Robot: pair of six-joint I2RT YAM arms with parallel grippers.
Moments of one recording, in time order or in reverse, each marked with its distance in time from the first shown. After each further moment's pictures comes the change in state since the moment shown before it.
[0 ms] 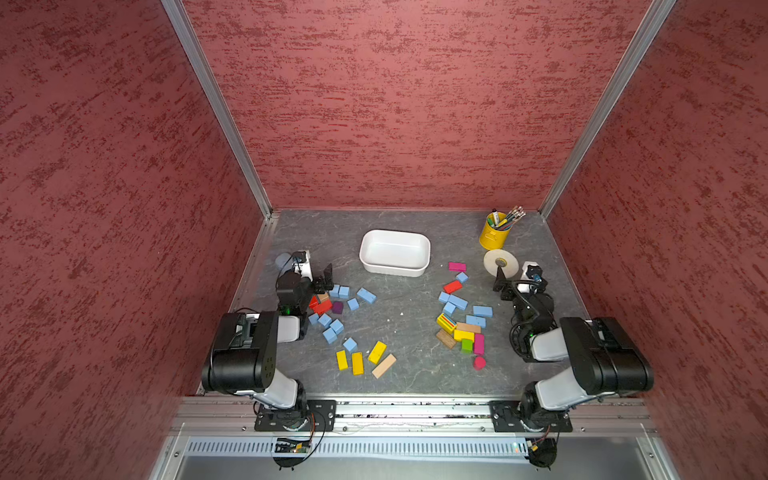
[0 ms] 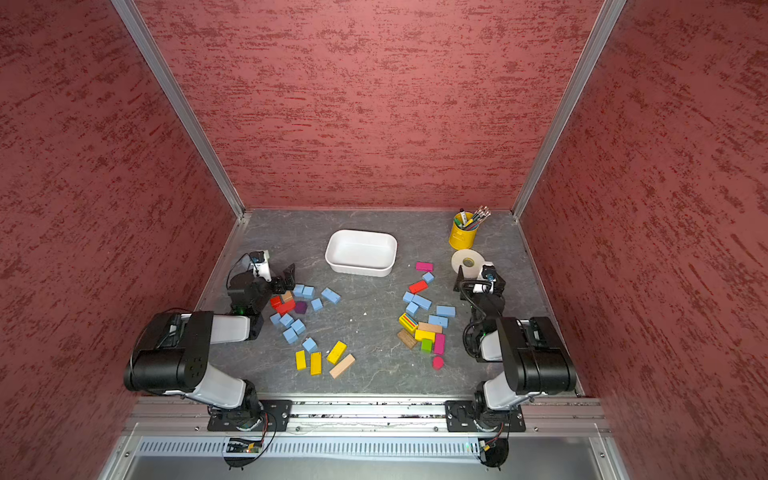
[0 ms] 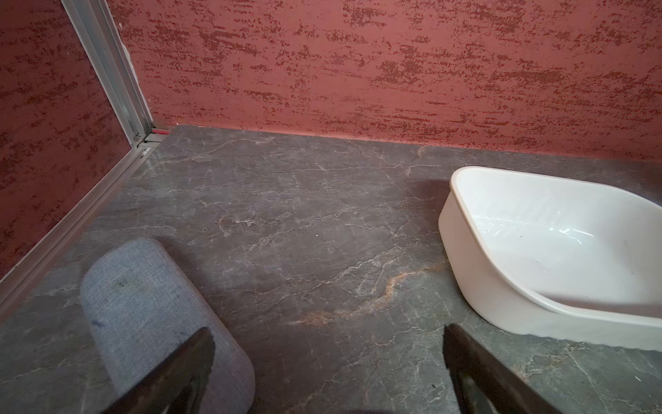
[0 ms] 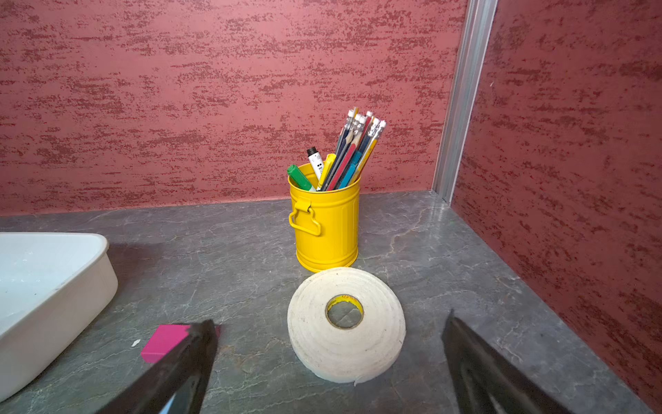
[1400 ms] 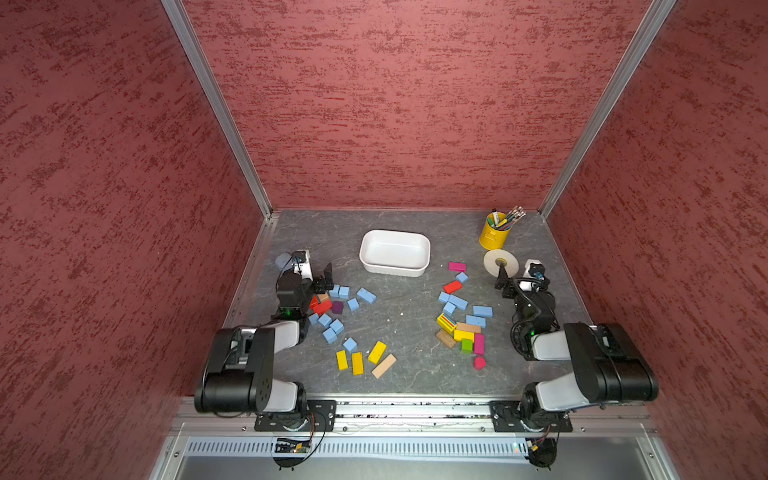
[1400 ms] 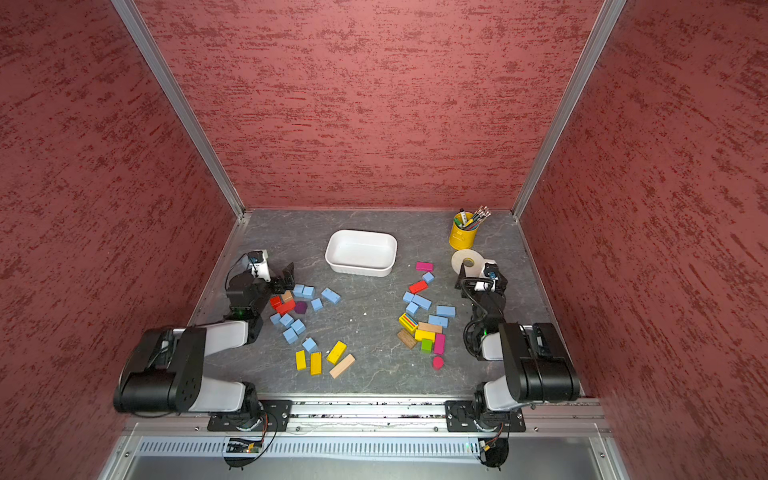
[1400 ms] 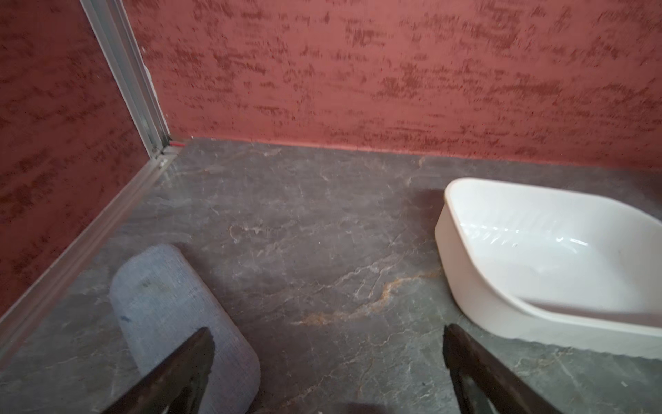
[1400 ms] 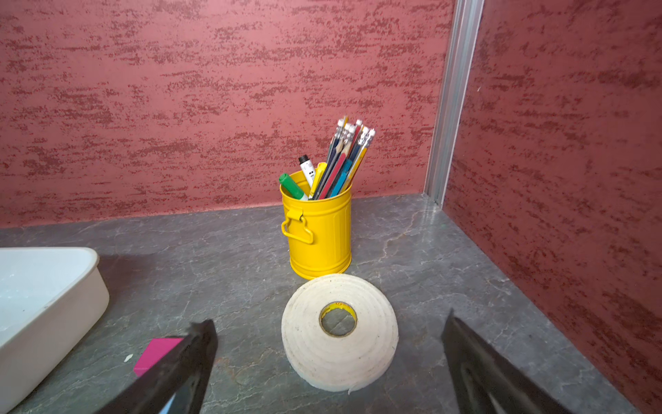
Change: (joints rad) left arm -0.048 -0.196 -0.014 -0.143 -0.094 -0.008; right arm -0.002 -0.086 0.018 -0.083 0.044 0.021
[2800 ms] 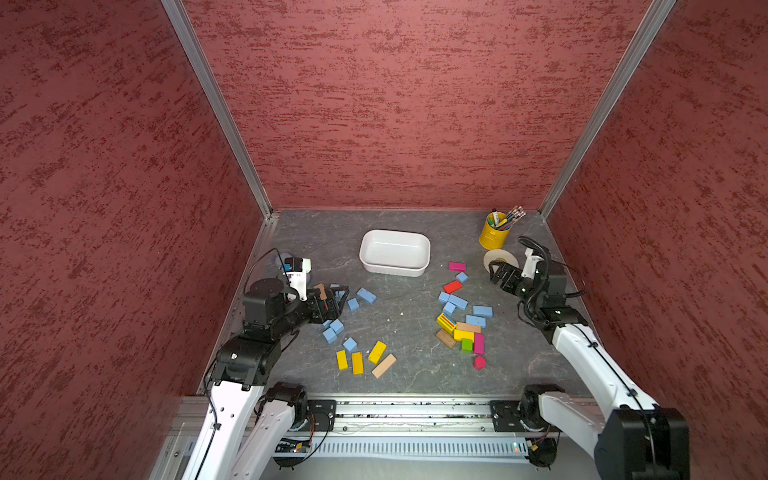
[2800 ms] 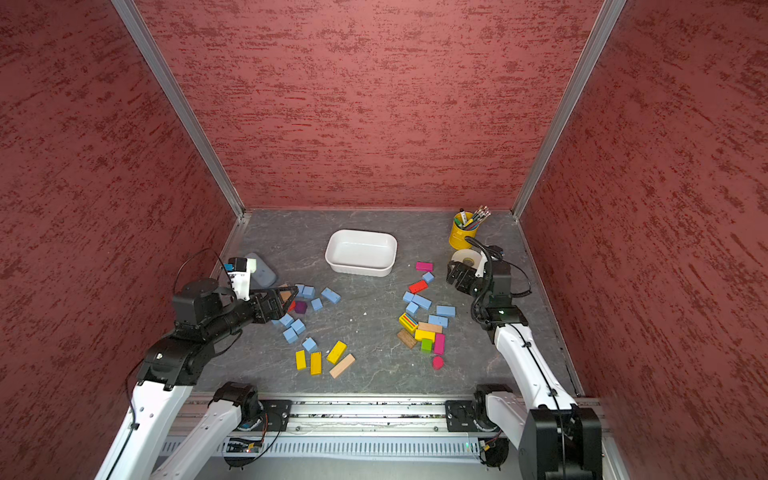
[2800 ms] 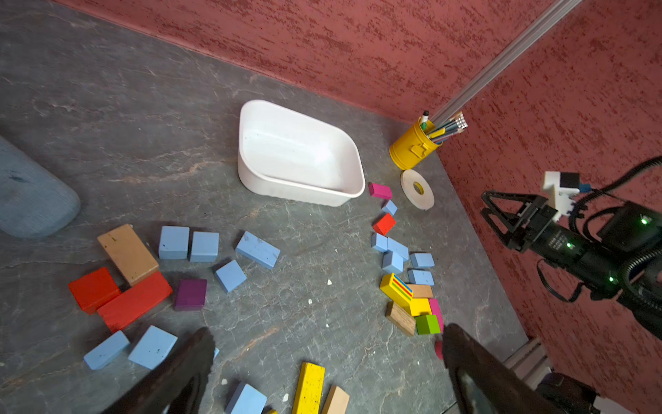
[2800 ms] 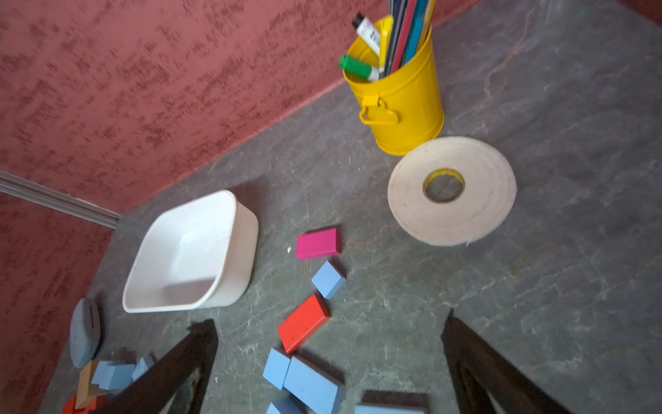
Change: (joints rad) left arm -0.184 -0.744 0.447 -1.459 0.335 -0.299; right arm 0.049 -0.392 0.415 -1.348 -0.287 0.414
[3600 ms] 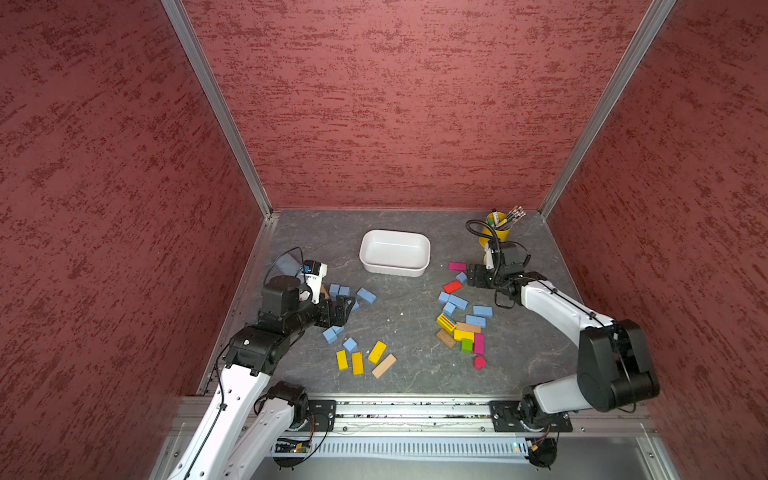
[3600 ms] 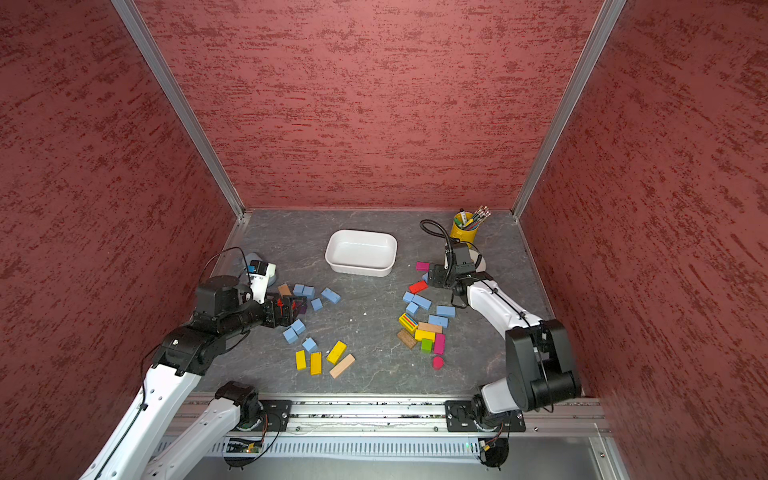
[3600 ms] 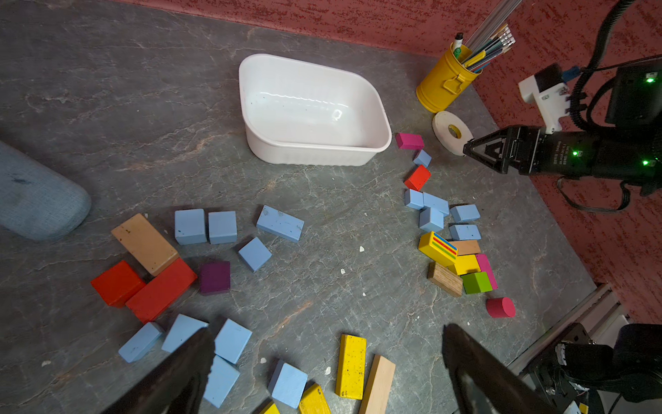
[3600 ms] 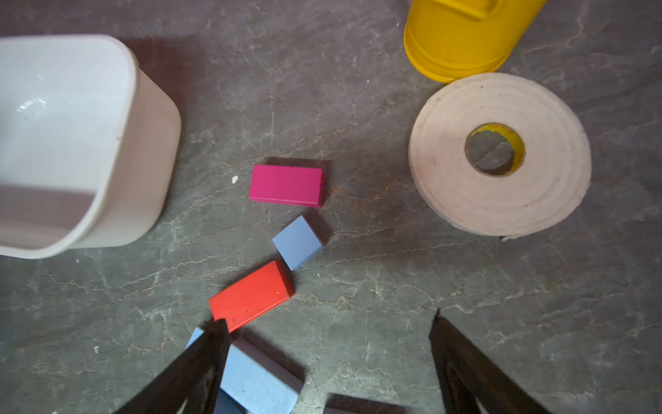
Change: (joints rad) left arm -0.061 0.087 -0.016 -0.023 -0.066 0.157; right arm 0.189 0.426 0.277 -0.195 0.204 -0.212
